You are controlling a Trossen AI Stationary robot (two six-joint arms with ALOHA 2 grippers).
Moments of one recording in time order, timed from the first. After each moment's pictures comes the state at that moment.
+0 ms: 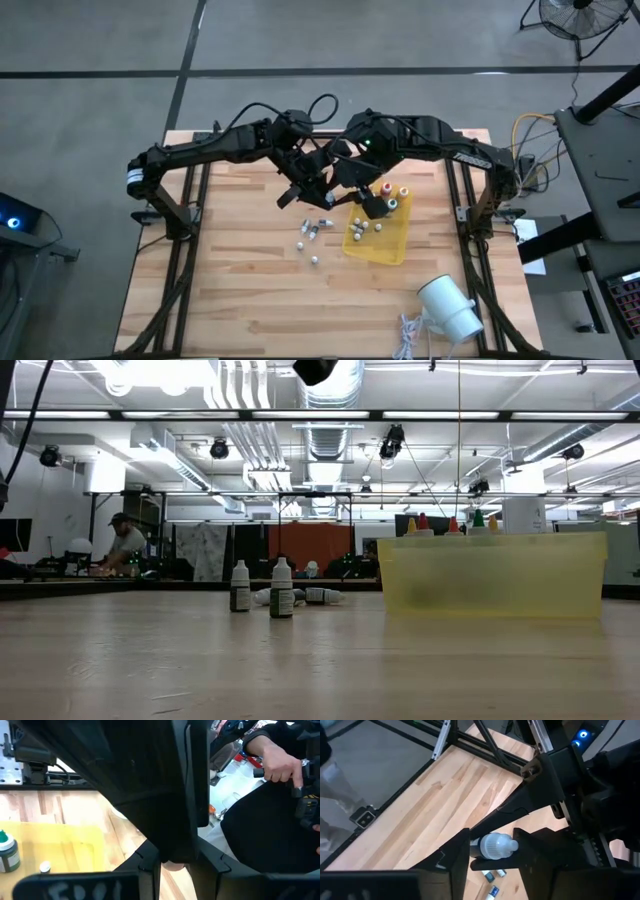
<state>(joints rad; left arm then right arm) 0.23 1.60 1.65 -0.53 0.89 -0.03 -0.08 1.79 2.18 -1.13 -0.42 -0.44</state>
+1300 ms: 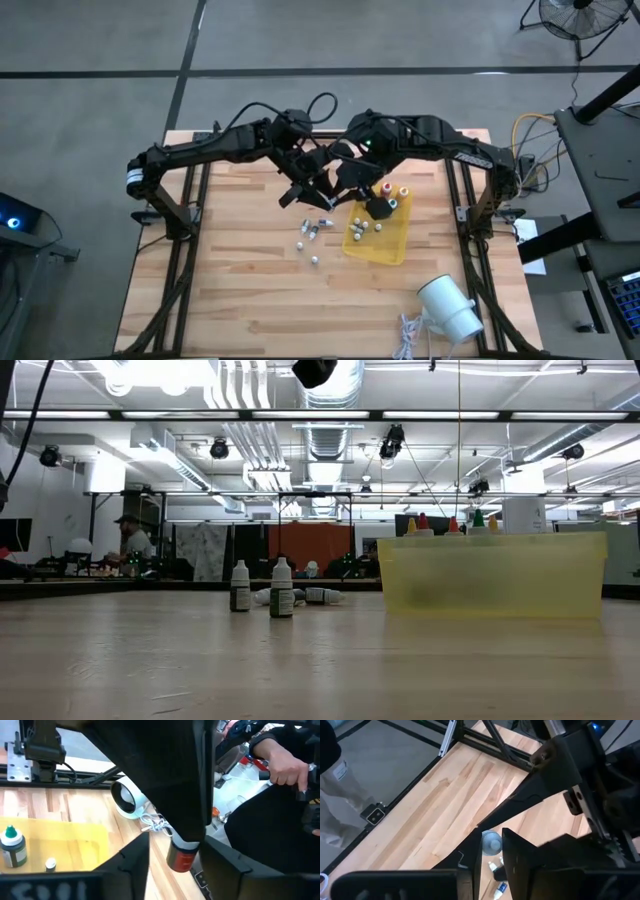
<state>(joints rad) 0.24 1.60 1.65 -0.53 0.86 -0.05 -0.08 1.79 2.18 -1.16 -0.44 -0.43</state>
